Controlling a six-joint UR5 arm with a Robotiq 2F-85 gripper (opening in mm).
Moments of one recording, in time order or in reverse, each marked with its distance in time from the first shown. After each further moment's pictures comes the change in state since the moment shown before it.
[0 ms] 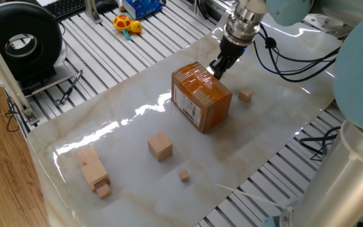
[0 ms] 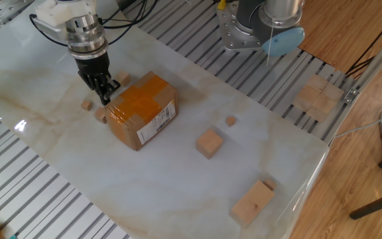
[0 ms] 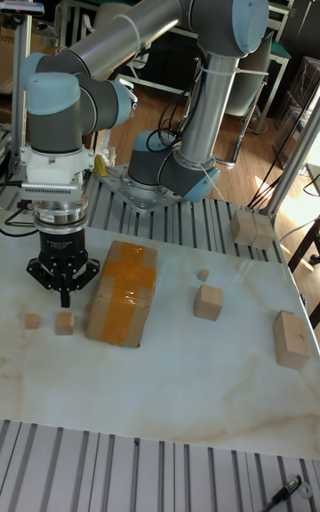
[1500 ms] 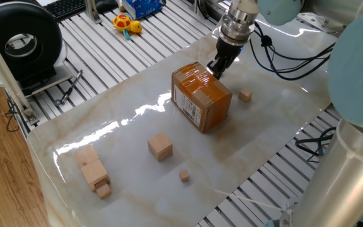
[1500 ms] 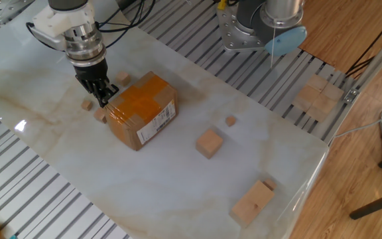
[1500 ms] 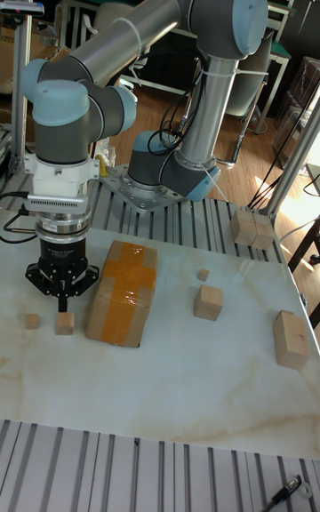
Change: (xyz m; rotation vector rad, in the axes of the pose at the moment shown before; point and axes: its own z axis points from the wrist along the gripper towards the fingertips) arm 0.000 -0.005 0.007 0.055 0.068 -0.056
